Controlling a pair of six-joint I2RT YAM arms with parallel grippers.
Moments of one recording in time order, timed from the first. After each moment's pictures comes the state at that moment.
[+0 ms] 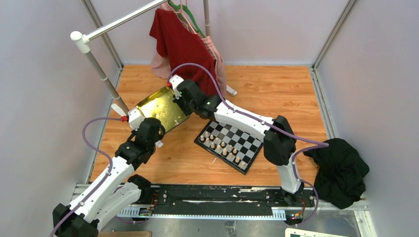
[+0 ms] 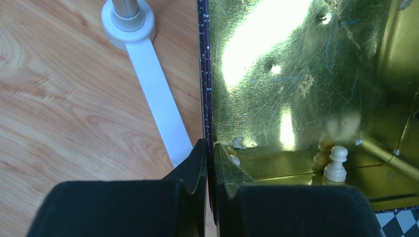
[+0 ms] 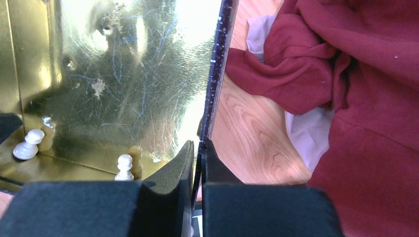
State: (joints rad) left arm -0.47 0.74 0.57 -0.53 -0.65 -0.82; right arm 0.96 2.02 1.83 -0.39 0.13 -0.02
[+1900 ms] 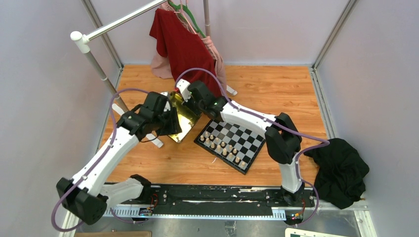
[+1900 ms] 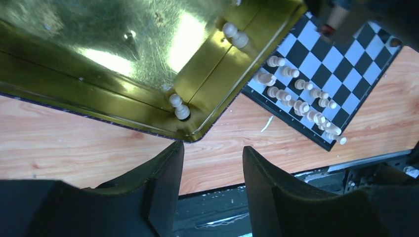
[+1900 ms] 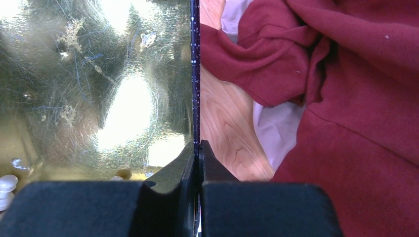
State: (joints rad) left arm -0.47 1.04 1.07 -0.92 0.02 -0.54; right arm 0.89 1.98 1.66 -0.27 0.07 -0.22
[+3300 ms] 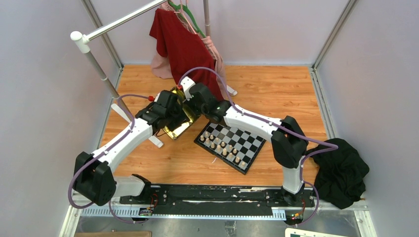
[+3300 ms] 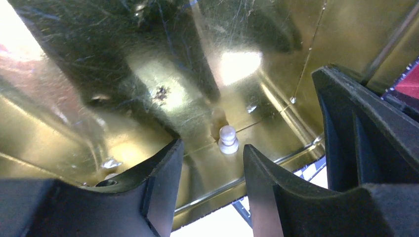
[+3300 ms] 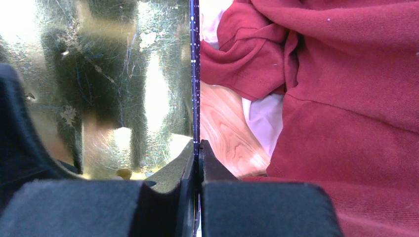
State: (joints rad) left arm -0.46 1.27 0.96 -0.57 -0.11 -1.01; right arm 0.92 1.89 1.56 -0.17 0.22 -0.11
